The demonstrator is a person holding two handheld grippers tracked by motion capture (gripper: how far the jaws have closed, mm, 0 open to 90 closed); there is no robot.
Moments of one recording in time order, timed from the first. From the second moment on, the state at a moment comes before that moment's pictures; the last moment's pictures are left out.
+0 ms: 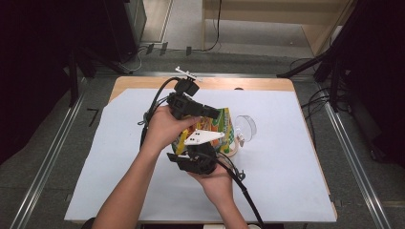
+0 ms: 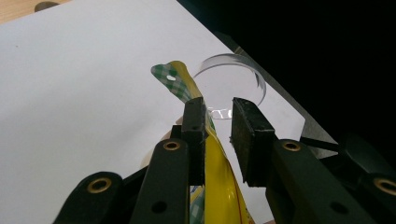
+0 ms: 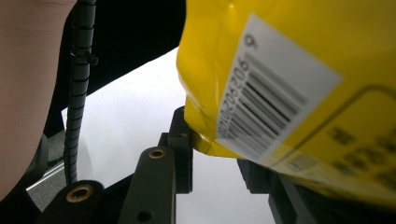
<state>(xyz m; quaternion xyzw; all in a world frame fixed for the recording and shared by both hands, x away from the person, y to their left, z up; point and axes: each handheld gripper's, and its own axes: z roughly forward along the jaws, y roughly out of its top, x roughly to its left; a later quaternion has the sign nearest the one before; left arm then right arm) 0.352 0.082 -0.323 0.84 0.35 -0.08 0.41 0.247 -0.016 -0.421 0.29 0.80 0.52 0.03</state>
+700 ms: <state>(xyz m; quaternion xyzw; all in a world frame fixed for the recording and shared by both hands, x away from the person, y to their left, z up) 0.347 0.092 -0.322 0.83 0.36 -0.07 0.42 0.246 -0.010 -0.421 0.28 0.81 0.52 0.02</state>
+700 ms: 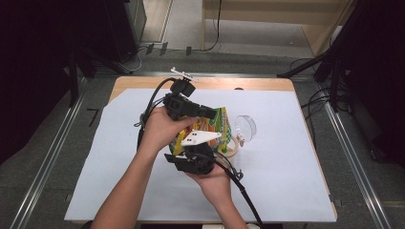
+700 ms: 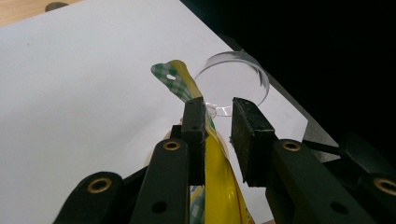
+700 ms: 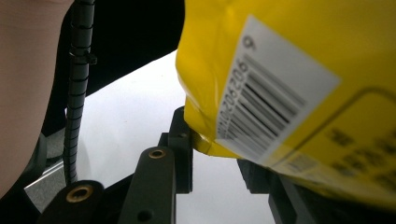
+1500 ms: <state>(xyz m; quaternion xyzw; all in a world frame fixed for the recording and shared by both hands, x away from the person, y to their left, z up) 0.348 0.092 -0.323 0.83 0.36 -0.08 0.42 0.245 -0.010 -0.420 0.28 0.81 0.51 0.02</state>
